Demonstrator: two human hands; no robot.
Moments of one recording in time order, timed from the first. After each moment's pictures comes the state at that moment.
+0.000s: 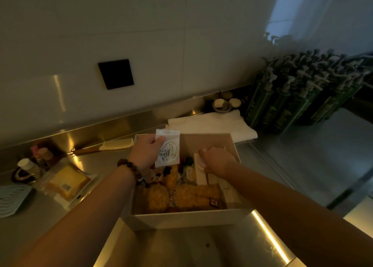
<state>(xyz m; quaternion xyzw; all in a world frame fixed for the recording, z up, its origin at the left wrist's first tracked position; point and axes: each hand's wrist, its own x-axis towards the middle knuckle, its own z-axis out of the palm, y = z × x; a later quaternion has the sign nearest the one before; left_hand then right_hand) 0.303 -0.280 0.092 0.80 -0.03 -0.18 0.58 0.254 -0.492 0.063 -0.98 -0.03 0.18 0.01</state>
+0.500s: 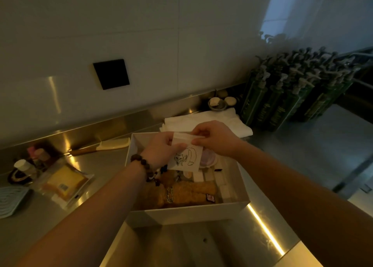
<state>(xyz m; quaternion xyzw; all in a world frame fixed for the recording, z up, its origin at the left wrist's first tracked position) 0.284 -0.309 0.102 0.80 -0.17 -0.20 0.54 0.245 -0.492 0.133 -0.92 -0.02 0.03 0.38</state>
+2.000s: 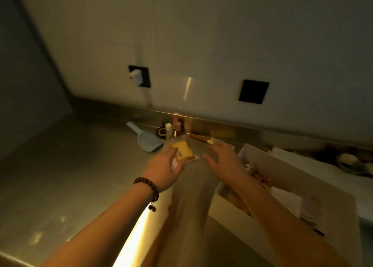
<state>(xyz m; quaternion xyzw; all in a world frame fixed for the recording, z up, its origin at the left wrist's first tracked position) 0.172 -0.085 0.077 0.96 0.09 0.09 0.24 0.254 -0.272 0.099 -0.91 -0.28 0.00 0.30</state>
